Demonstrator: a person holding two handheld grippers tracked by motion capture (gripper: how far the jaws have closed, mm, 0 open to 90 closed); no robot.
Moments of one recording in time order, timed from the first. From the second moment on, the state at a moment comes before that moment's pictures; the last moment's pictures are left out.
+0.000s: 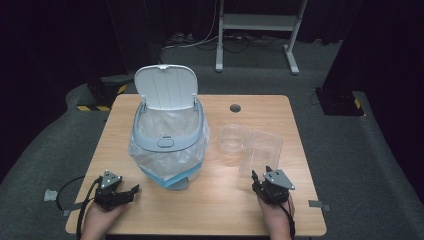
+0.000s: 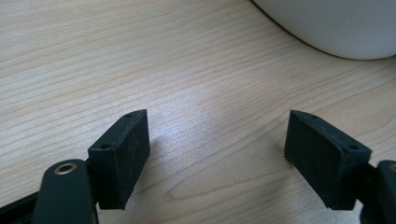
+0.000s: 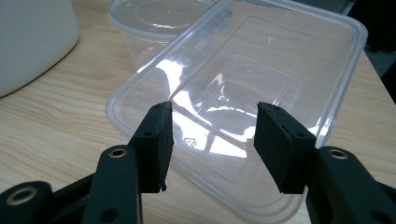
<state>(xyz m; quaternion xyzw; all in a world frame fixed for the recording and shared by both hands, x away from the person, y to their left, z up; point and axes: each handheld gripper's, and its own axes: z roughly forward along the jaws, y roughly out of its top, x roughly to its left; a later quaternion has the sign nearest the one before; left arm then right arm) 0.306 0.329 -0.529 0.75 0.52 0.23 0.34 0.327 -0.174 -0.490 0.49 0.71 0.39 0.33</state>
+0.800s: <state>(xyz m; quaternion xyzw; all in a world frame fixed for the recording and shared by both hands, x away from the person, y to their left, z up) 0.306 0.328 -0.529 0.75 0.51 0.23 0.34 0.305 -0.161 -0.494 0.47 0.72 0.36 0.35</state>
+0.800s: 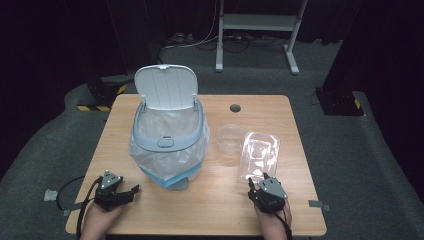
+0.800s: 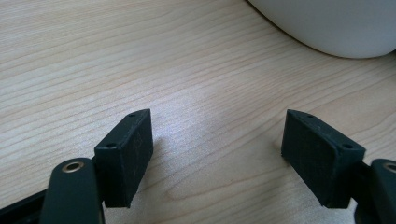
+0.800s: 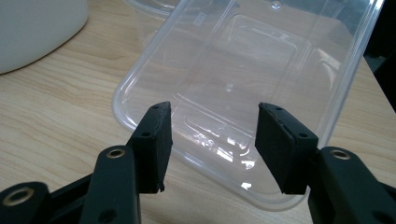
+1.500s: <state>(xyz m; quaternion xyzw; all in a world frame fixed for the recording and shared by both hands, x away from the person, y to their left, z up) 0.305 0.328 -0.529 0.75 0.52 0.23 0.34 0.302 -0.162 -0.496 0.48 0.72 0.37 0.34</state>
